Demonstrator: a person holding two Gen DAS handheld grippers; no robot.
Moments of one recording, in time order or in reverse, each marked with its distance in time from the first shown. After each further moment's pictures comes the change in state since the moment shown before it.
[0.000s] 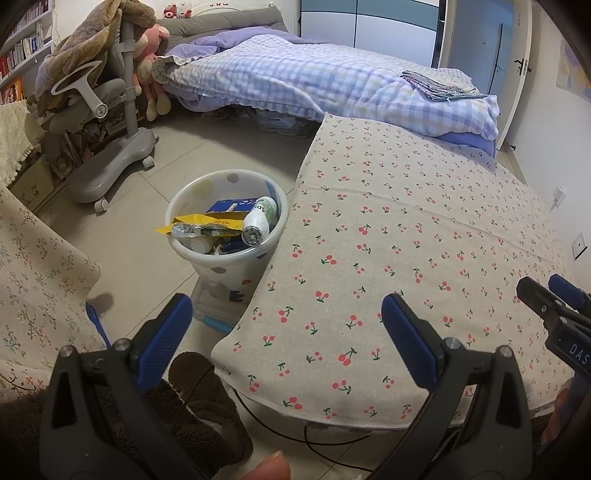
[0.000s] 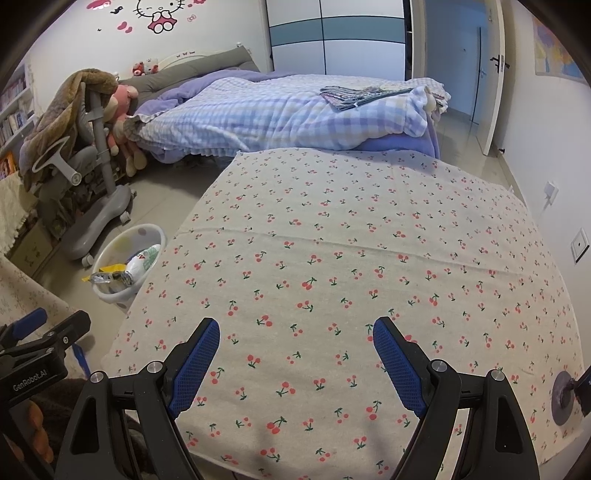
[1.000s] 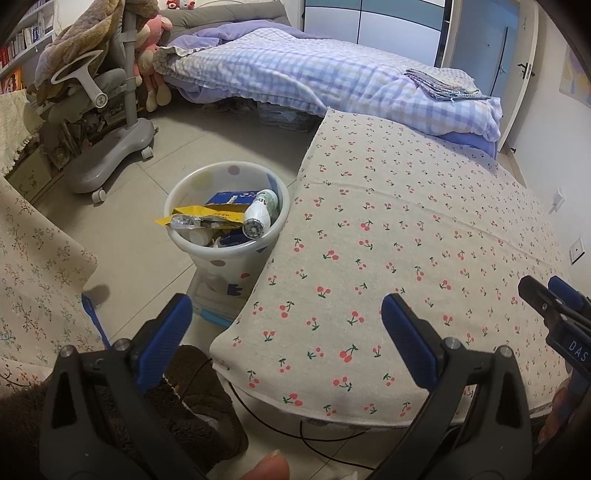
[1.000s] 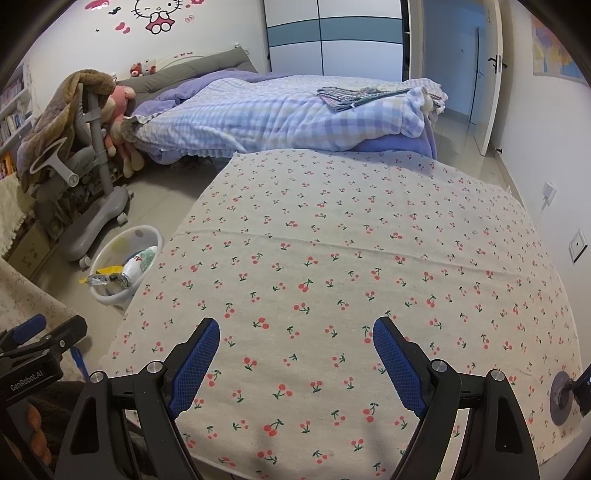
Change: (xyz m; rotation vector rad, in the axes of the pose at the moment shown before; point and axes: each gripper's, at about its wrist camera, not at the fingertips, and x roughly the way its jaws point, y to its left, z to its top) left arm 0.002 0.006 0.000 -0.022 0.021 -0.015; right arm 0.004 -0.003 0.003 0.003 -0.001 -0.009
